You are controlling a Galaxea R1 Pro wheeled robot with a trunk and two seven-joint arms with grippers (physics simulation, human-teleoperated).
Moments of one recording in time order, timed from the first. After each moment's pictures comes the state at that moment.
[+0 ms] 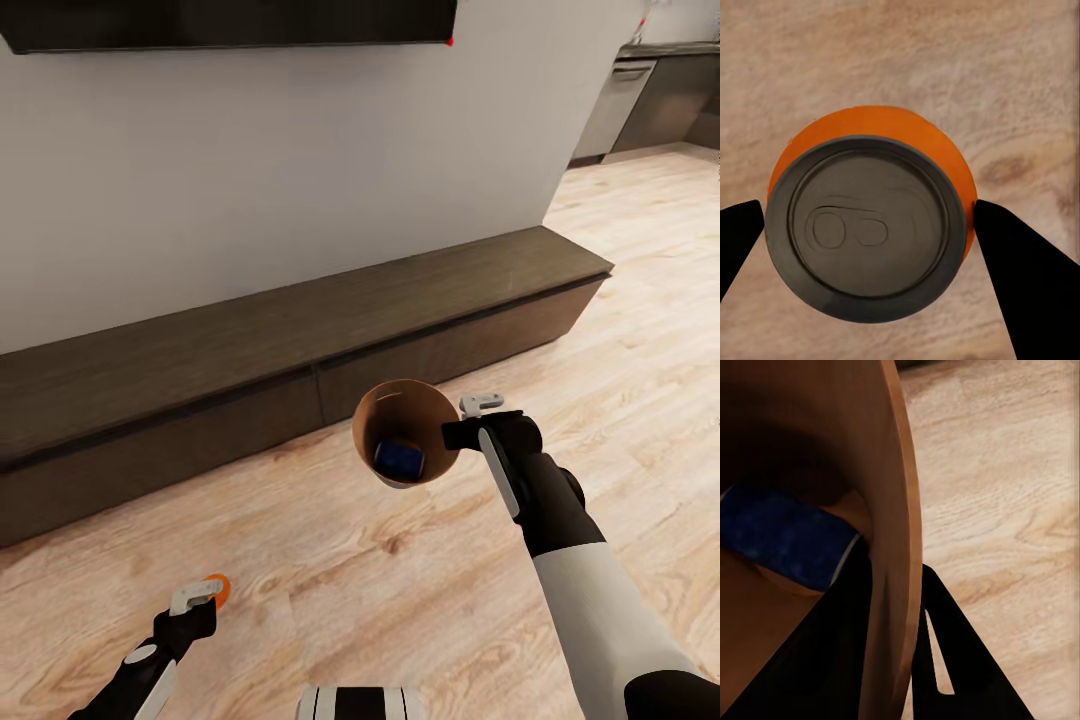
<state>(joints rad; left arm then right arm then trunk) -0.40 0.12 0.04 -0.57 0.17 0.00 -0.01 -0.83 0.00 0.13 -1.22 0.01 1.01 0.02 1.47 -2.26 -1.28</state>
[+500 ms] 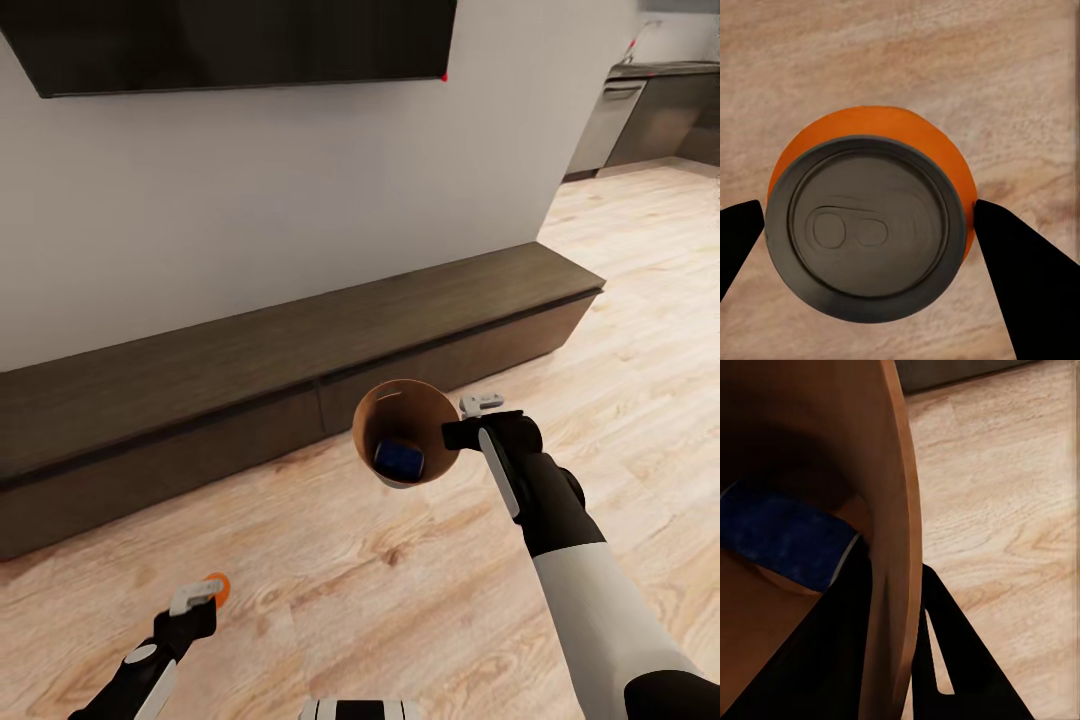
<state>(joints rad) -0.40 0.12 0.04 -0.57 0.17 0.00 -0.01 -0.83 0.00 0.13 -1.22 0.01 1.01 0.02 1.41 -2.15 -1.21</state>
